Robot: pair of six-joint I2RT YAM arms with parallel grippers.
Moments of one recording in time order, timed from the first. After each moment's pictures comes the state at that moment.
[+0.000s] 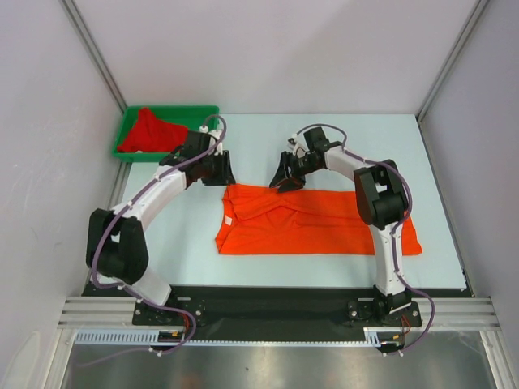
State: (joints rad) left arm -0.31 1.61 1.22 -0.50 0.21 -0.28; right arm 0.36 2.23 1.67 -0.49 -0.86 0.46
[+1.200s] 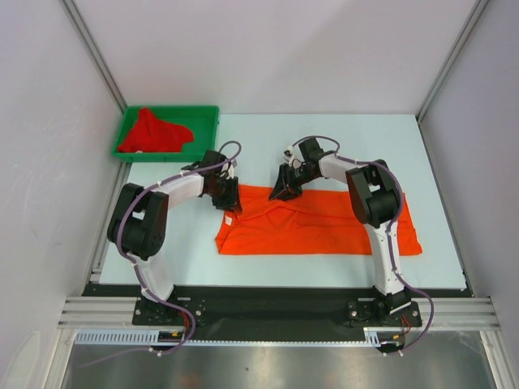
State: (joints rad) left arm -0.35 1.81 1.12 -0.45 0.30 -0.32; right arm 0.39 2.30 1.61 -0.43 -0.88 0.48
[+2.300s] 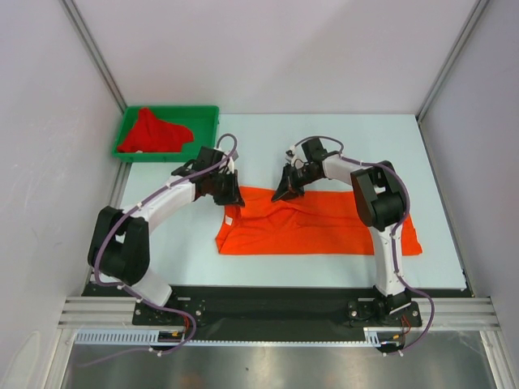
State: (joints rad) left arm -0.40 1.59 1.10 -0.48 0.35 -0.38; right arm 0.39 2.23 1.55 -0.43 -0.92 0.50
